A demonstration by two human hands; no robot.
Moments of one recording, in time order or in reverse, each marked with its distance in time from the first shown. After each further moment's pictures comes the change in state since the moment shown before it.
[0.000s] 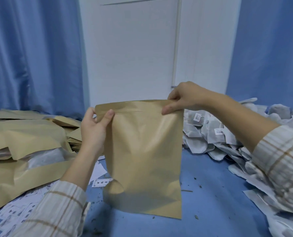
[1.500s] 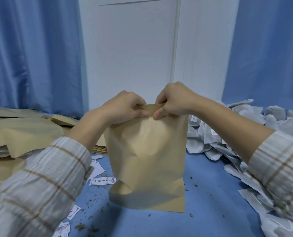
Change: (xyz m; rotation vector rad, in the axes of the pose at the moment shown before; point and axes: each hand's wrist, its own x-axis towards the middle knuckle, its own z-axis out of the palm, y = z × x) left_hand 0.023 0.072 0.057 1.096 -0.830 0.326; right_hand -0.009 -0.034 0.003 -0.010 0.033 0.010
